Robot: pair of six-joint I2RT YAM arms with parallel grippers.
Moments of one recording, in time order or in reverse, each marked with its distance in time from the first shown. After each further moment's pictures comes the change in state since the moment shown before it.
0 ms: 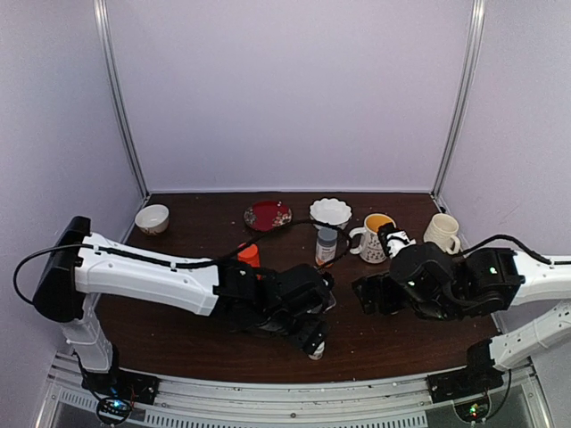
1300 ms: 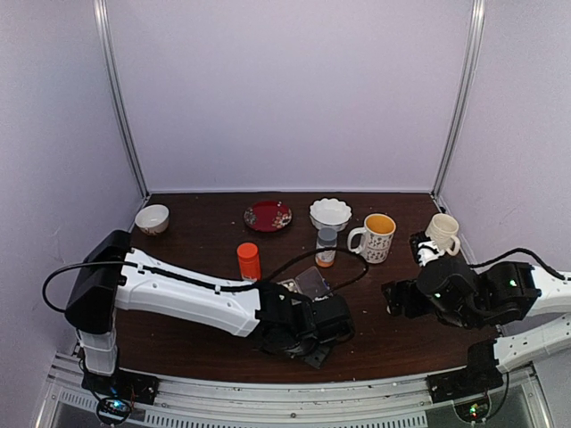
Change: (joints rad) left arm -0.074 0.215 0.161 -0.117 -0.062 -0.158; right arm -0.042 -0.212 -0.178 -0.071 0.085 0.042
